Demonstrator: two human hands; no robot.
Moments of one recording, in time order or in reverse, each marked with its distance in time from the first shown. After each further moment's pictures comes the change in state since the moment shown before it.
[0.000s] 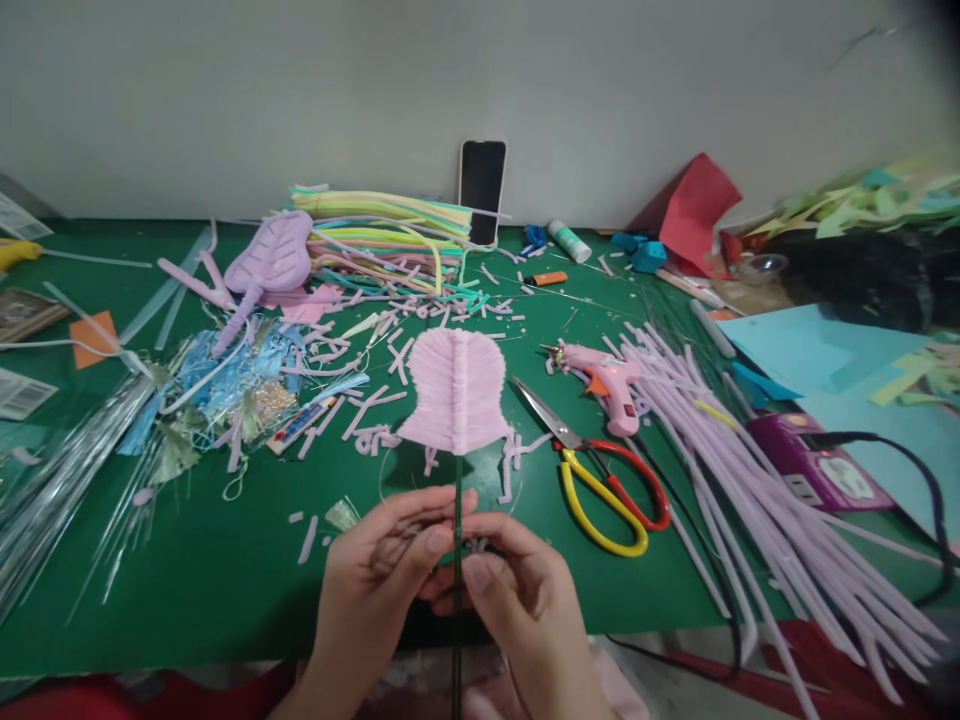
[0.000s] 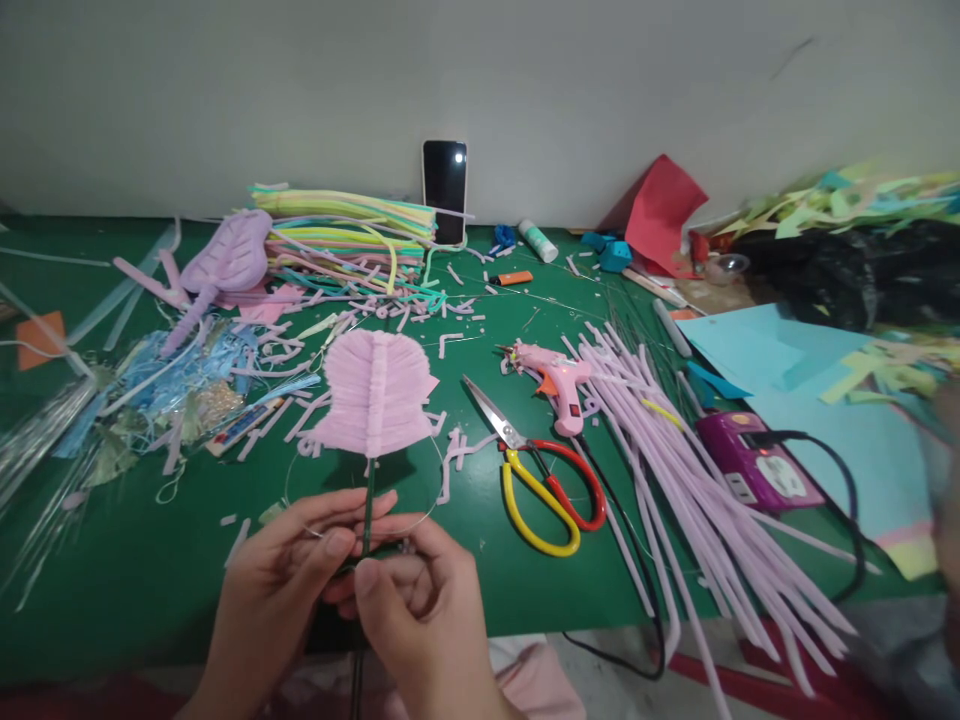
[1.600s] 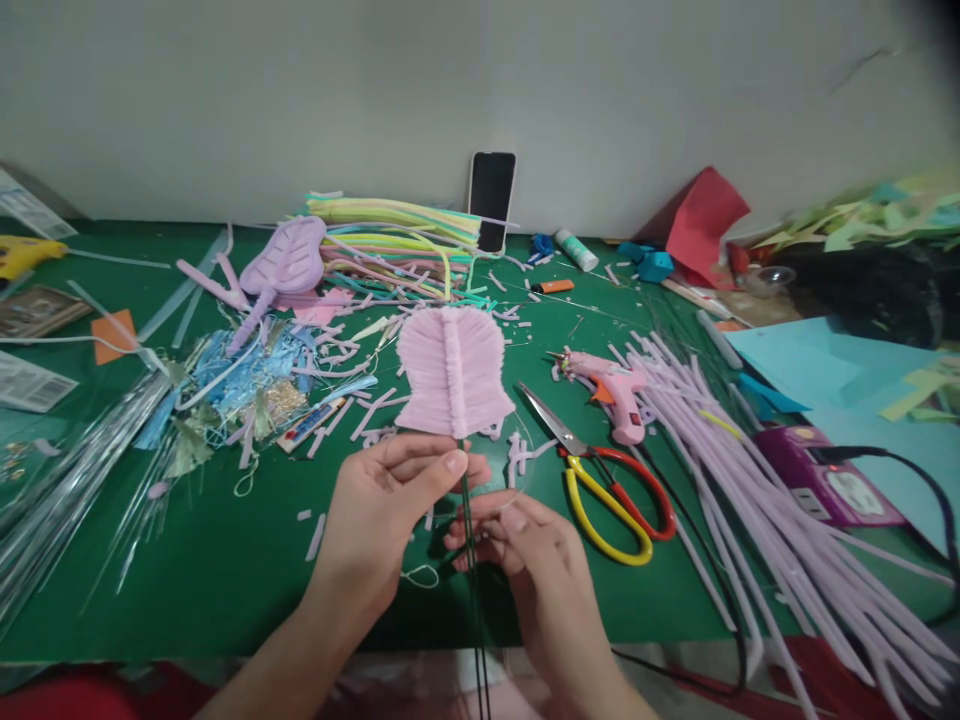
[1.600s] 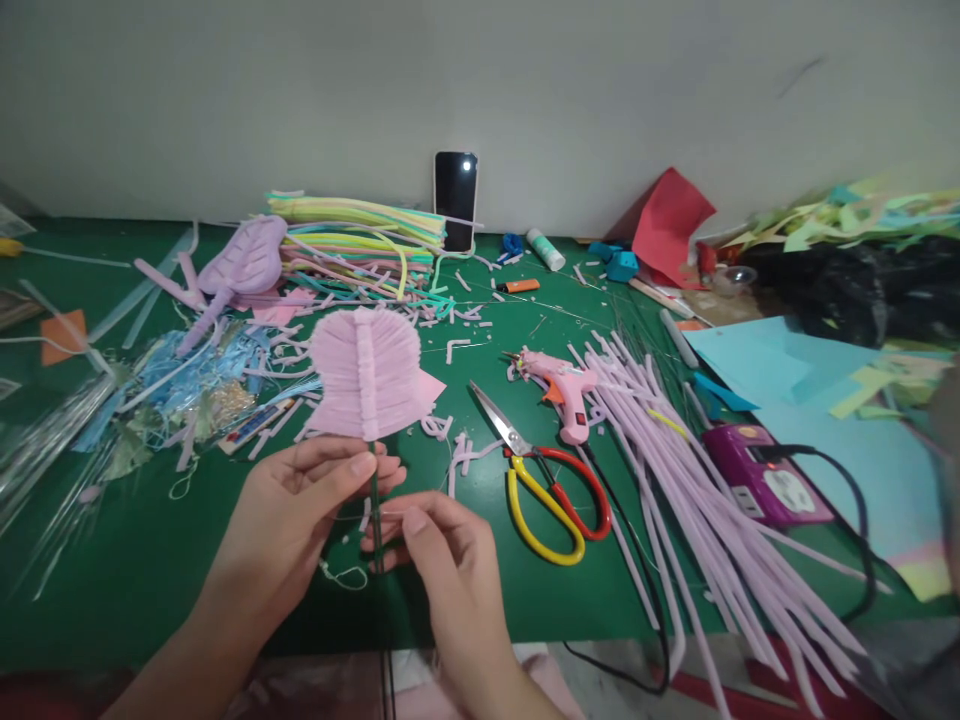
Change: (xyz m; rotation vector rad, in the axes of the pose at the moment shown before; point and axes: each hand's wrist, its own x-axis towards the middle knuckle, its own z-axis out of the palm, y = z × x) left_hand 0.038 0.028 0.010 -0.294 -0.041 -0.093; right_hand 0.020 -0.012 -0.011 -0.149 -0.069 -0.123
